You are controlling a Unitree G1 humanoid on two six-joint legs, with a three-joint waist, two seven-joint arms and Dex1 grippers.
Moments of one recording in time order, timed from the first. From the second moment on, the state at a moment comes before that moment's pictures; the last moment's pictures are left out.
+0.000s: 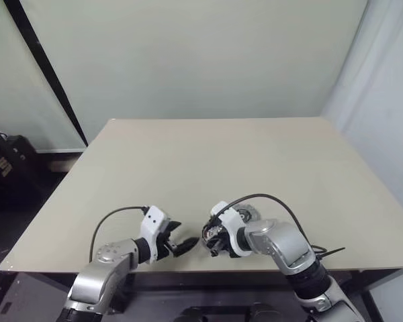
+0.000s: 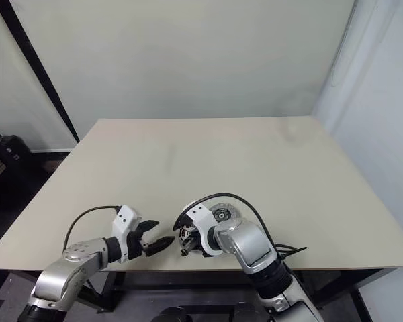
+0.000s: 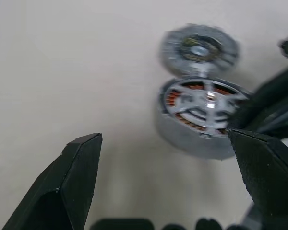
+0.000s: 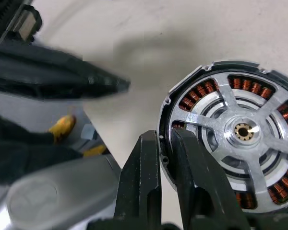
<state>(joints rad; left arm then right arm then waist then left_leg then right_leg) 0.03 0.53 0.00 -0.19 -0.37 0.57 -0.71 -0.41 -0.04 0.43 -0.20 0.08 1.33 0.56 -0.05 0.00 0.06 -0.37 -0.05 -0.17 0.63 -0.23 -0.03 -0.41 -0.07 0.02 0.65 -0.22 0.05</state>
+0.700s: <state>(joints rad) 0.09 0.60 0.10 -0.23 -0.44 0.57 -0.78 -0.36 0.03 0.45 -0.09 0.11 1.16 0.40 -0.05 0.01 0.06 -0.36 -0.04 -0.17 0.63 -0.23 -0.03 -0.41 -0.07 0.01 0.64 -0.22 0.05</state>
